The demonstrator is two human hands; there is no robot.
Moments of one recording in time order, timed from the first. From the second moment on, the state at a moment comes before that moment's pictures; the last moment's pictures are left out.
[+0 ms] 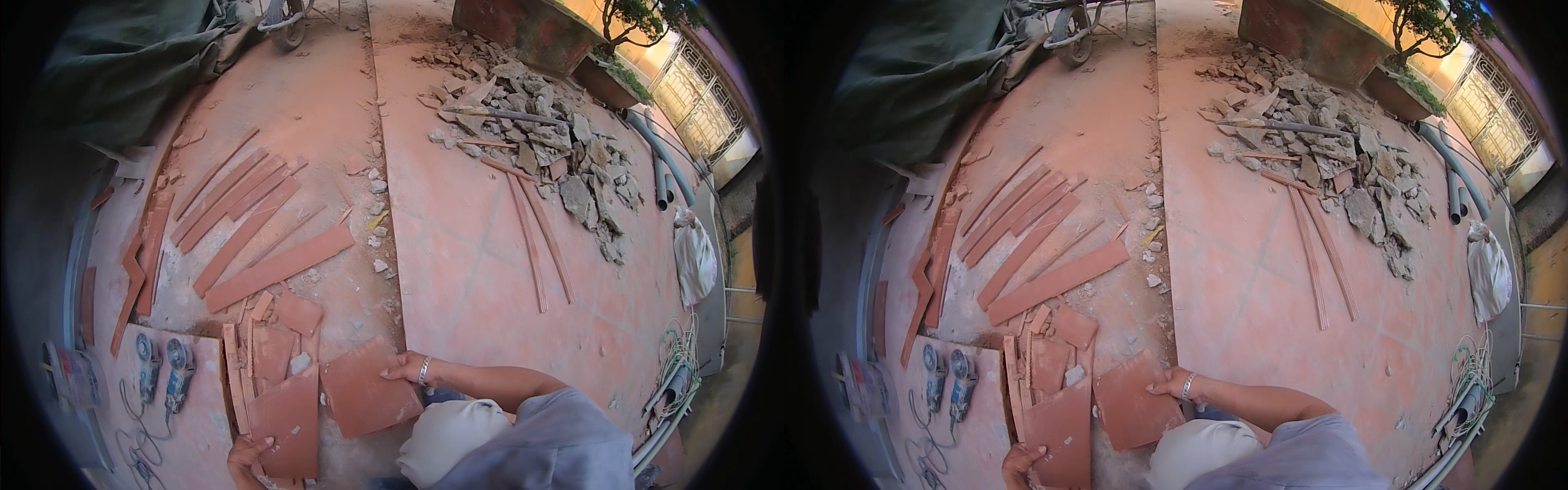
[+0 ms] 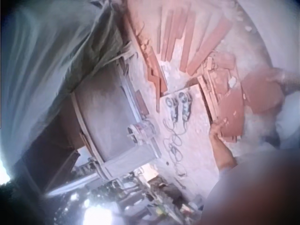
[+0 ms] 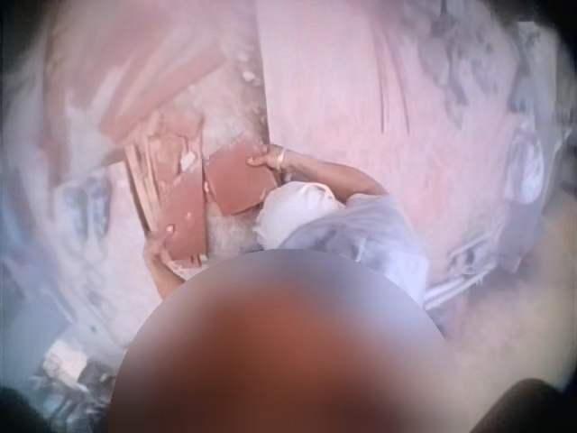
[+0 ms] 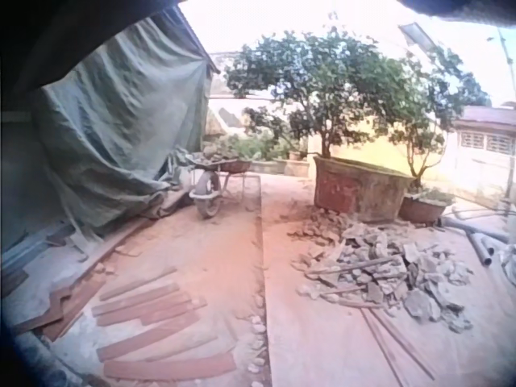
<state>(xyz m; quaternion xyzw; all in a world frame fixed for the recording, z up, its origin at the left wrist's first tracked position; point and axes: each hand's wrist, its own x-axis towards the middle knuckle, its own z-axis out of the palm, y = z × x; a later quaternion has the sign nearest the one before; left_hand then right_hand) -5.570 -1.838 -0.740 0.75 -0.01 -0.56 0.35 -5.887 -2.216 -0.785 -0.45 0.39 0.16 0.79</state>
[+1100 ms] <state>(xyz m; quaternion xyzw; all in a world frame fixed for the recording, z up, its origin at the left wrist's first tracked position) -5.626 -1.973 -0.750 0.71 -0.03 -0.58 0.39 -5.920 -2.253 -0.771 -0.29 0.42 -0.07 0.86</state>
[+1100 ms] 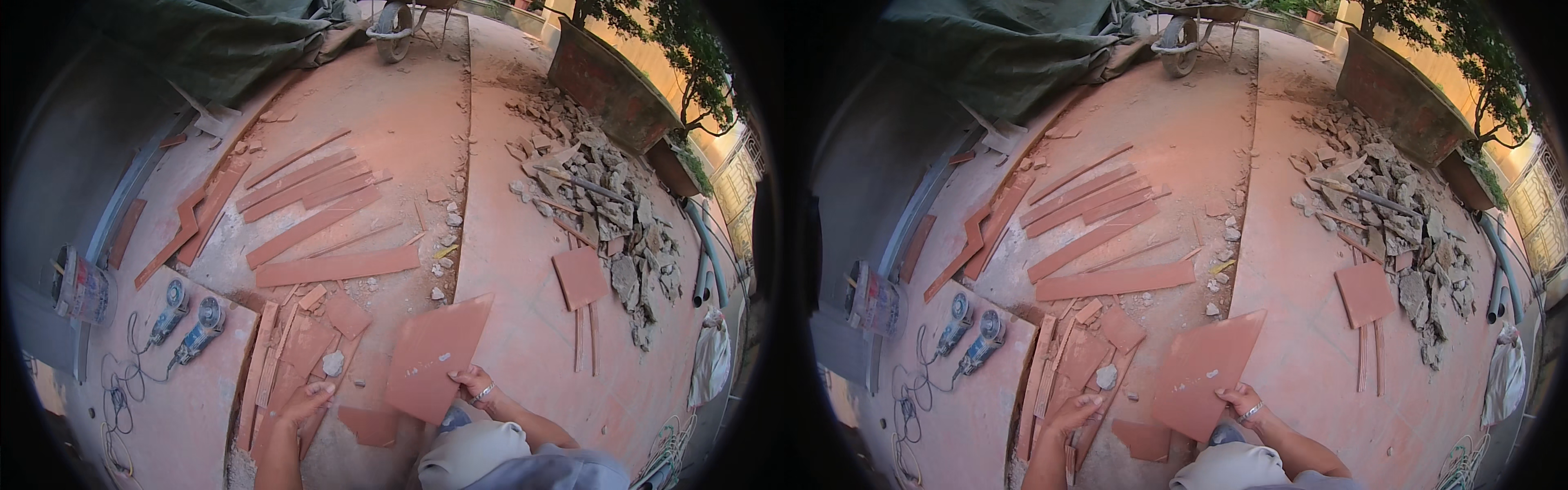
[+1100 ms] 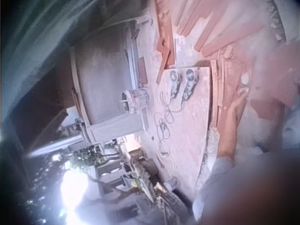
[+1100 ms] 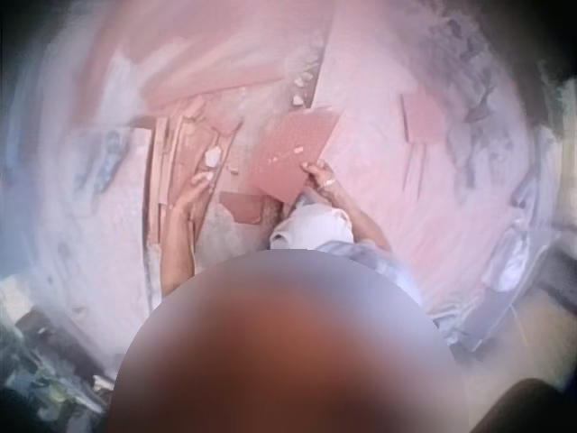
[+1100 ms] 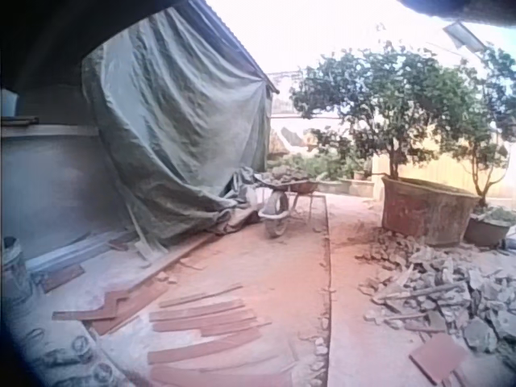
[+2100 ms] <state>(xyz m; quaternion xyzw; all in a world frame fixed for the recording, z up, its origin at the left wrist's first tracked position) -5.645 -1.882 -0.812 0.96 -0.02 -0.28 -0.08 -5.895 -2.302 -0.808 -0.54 0.49 0.07 0.68</state>
